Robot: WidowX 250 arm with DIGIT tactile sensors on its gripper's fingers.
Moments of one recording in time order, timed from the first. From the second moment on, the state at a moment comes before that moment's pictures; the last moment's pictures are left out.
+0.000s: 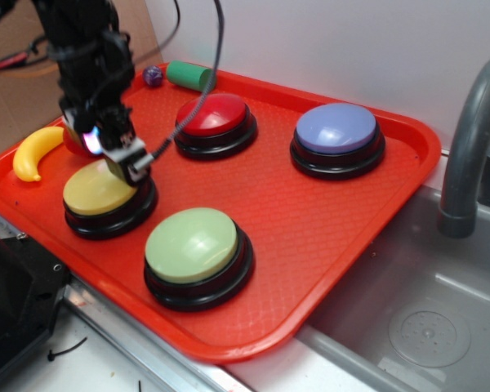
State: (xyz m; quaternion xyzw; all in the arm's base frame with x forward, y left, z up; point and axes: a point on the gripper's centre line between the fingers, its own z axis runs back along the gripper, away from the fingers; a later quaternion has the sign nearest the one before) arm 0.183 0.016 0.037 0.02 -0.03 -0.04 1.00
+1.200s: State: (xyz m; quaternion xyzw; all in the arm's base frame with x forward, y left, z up) arm 0.181 0.018 0.101 0.06 0.02 -0.04 1.00
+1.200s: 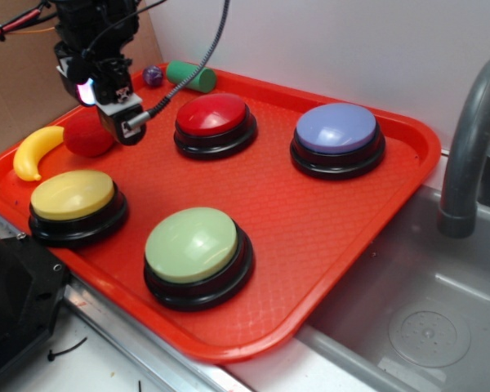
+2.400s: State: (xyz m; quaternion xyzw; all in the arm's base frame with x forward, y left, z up) arm 0.159 0.007 0.140 0.04 0.03 -0.02 1.00
